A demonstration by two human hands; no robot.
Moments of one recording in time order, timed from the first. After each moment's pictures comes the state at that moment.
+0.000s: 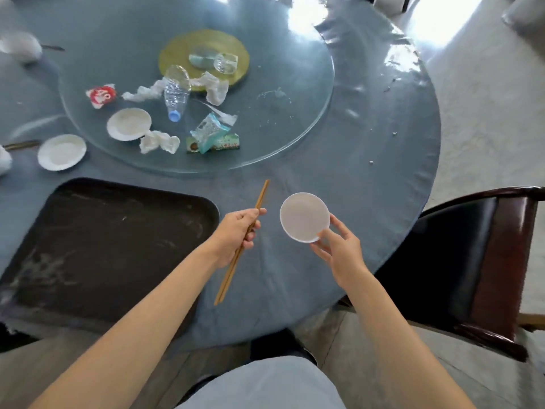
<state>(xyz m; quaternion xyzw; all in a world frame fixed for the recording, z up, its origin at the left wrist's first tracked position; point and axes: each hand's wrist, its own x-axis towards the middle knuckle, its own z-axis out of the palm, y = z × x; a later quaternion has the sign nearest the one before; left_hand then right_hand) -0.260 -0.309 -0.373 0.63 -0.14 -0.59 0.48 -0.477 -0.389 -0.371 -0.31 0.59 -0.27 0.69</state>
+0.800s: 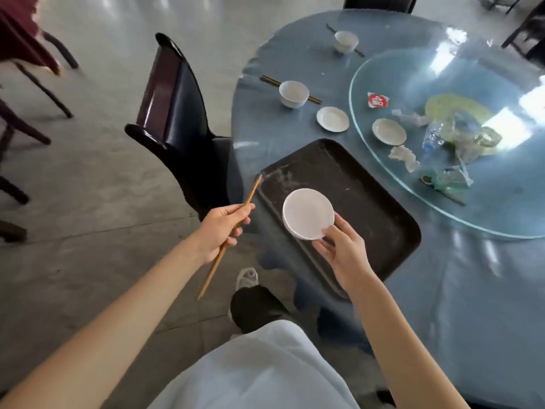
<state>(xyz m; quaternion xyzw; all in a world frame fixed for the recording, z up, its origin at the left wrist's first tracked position) -0.091 0.176 -0.352 0.64 0.09 -0.35 0.68 -0.198 -0.058 -0.344 -0.50 0.42 -0.03 0.75</state>
